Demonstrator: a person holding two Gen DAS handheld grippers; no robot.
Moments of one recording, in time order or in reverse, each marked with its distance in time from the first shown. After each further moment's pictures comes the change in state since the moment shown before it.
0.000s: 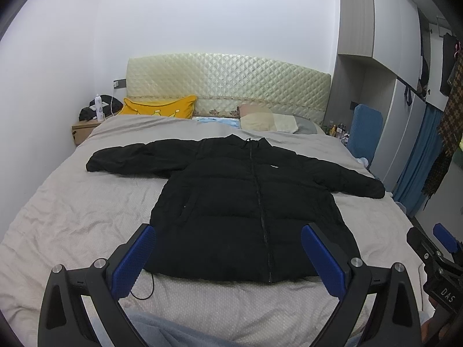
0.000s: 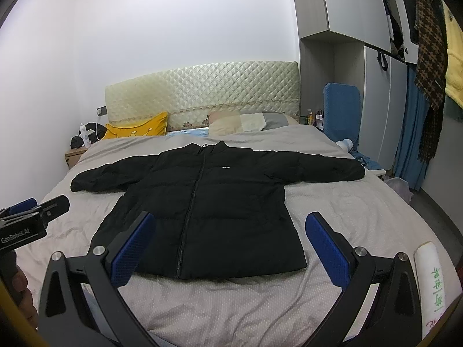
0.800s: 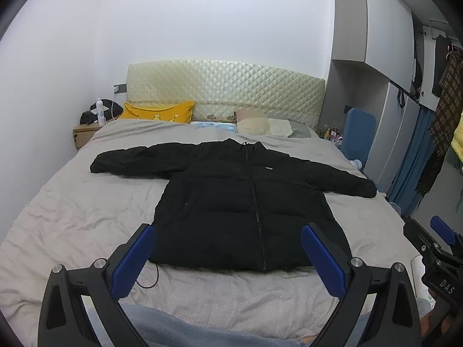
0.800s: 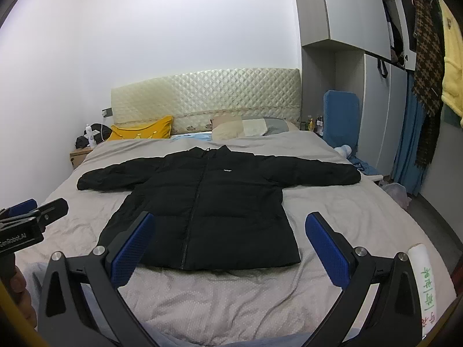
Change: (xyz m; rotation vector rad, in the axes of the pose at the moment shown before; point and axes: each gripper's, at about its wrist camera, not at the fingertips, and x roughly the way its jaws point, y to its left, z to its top) left arm -0.050 0.000 -0.014 0.009 -0.029 -0.012; right arm -0.037 -0.003 -0.008 -0.026 -0.033 0.012
